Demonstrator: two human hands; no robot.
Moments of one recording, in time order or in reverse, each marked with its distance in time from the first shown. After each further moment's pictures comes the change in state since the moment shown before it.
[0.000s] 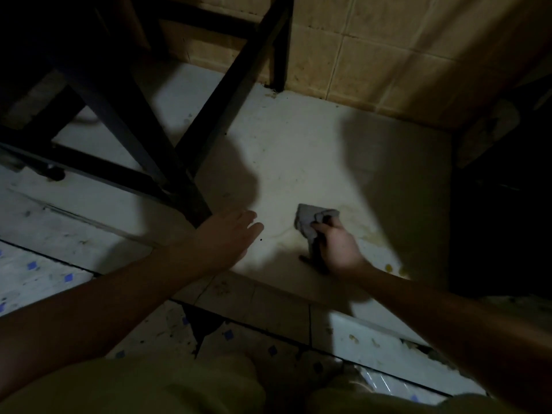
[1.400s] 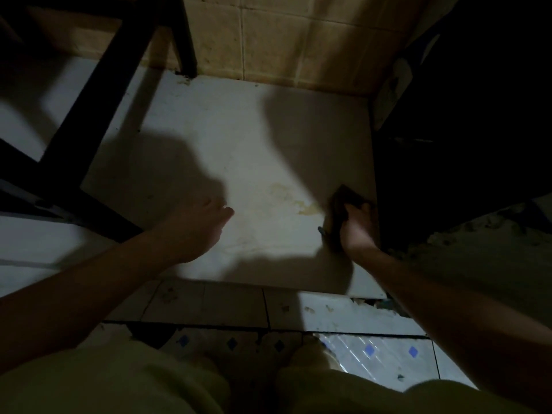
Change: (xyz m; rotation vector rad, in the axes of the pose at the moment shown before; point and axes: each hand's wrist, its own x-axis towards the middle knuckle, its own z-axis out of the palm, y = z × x) left_hand 0.063 0.040 -0.003 0.051 -0.022 0.085; right_hand -0.074 0.115 -0.026 0.265 0.352 0.734
